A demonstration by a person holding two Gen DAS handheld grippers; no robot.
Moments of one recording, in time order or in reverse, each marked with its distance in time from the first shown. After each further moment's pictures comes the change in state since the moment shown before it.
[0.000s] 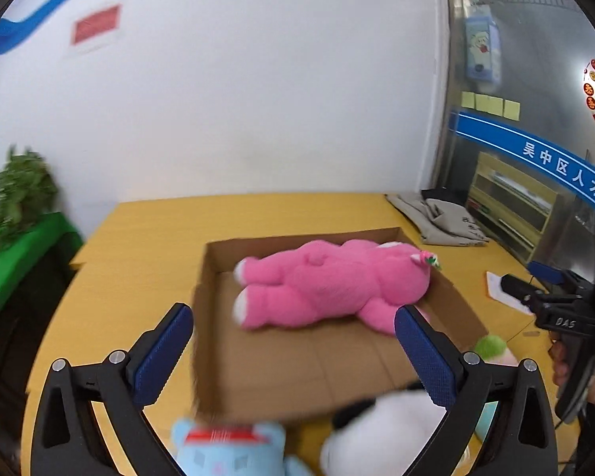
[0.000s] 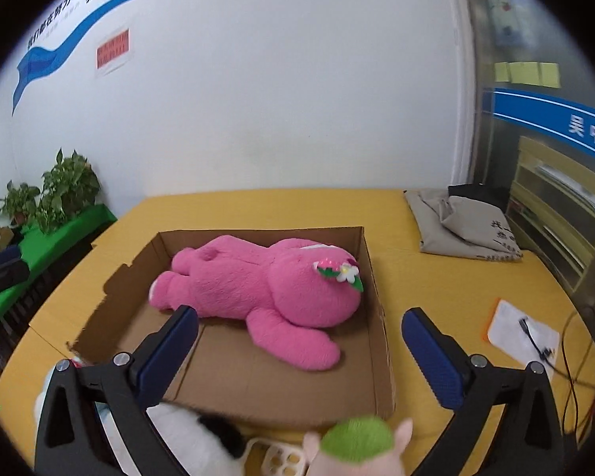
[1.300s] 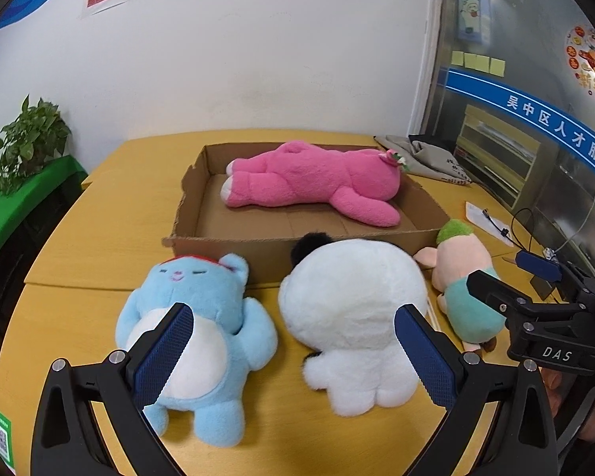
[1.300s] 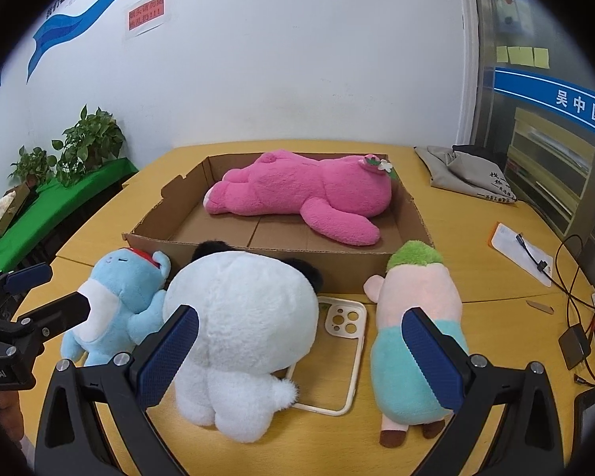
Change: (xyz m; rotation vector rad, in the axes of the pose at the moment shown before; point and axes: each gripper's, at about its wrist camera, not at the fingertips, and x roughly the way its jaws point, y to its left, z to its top) left arm -0.056 -0.035 -0.122 -0.008 0.136 -0.042; right arm -0.085 0.068 -0.119 -0.038 0.100 0.008
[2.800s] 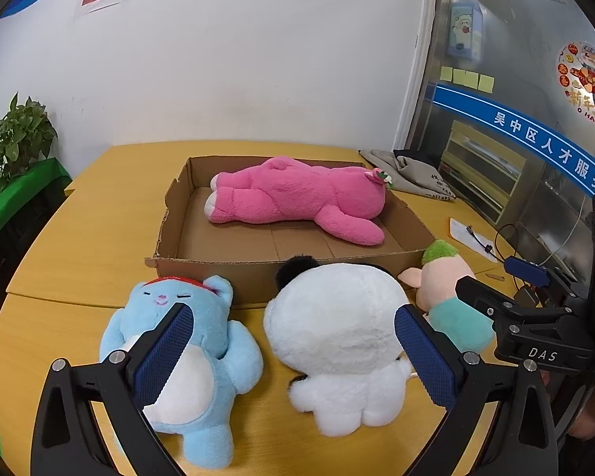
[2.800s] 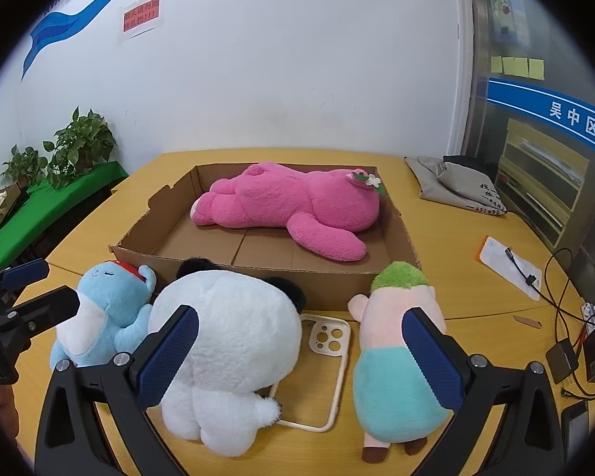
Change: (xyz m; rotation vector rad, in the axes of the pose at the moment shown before) left arm 0.005 0.018 0.010 -0.031 -0.028 -0.078; right arm 0.003 -0.001 0.015 -0.016 -0.012 -0.038
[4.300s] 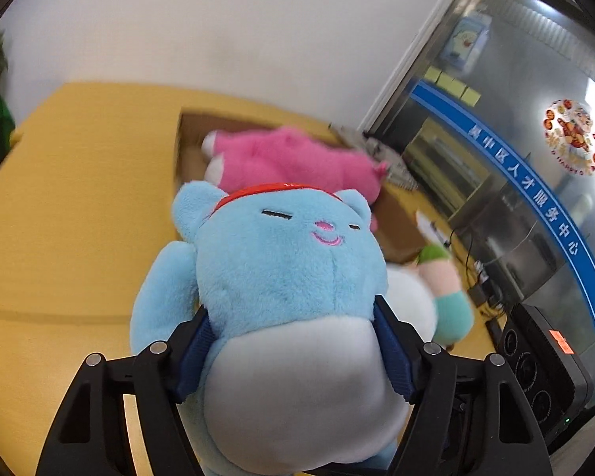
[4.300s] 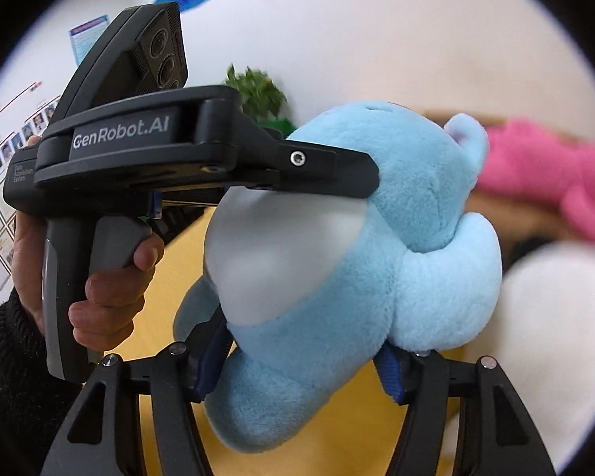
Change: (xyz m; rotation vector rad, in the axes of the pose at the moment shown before) left arm 0.039 0.130 0.057 -0.077 0.134 -0.322; right arm 0.053 0.200 -0.021 -0.132 0.075 0.601
